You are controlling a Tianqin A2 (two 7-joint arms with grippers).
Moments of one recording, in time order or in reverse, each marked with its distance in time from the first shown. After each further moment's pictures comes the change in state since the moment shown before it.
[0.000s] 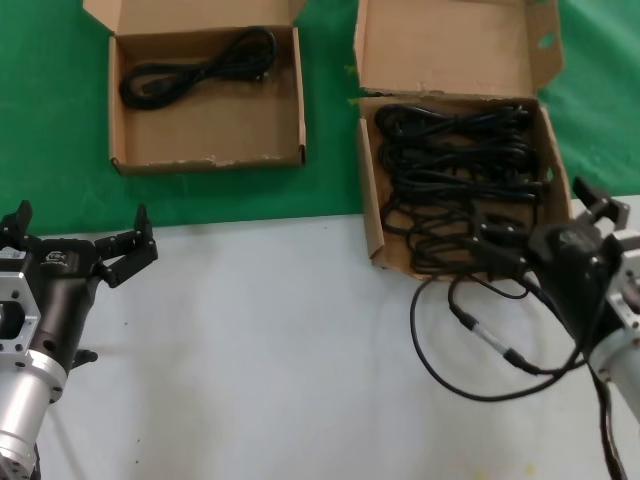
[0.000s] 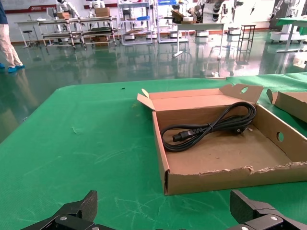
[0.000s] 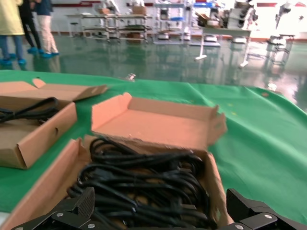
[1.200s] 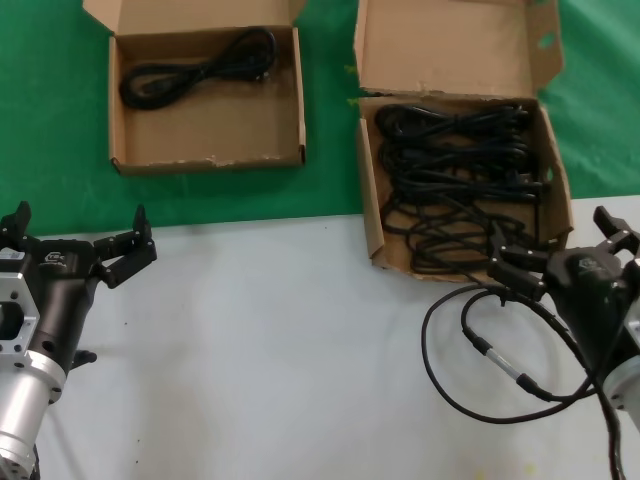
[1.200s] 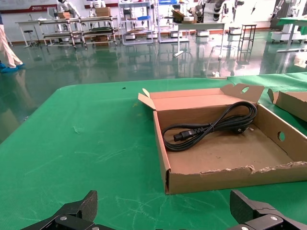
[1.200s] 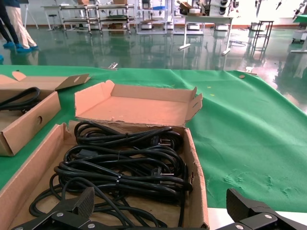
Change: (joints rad) left arm 0.002 0.000 -0.001 0.000 -0.002 -0.002 0.001; right arm -0.089 0.002 0.023 0.039 0.017 0.055 0.033
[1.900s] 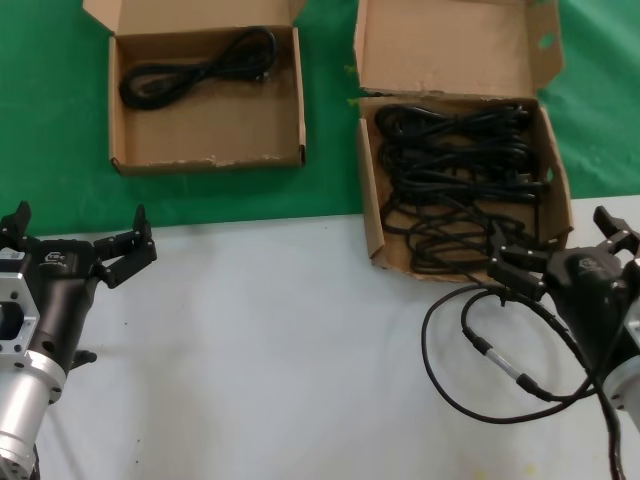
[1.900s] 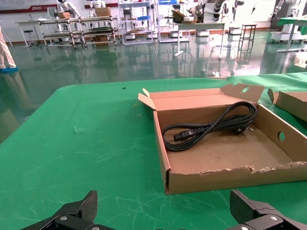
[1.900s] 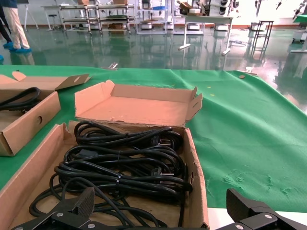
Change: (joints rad) left arm 0.000 0.000 0.000 0.000 0.000 0.000 0.000; right arm 0.000 0.000 0.000 0.000 0.000 0.000 0.000
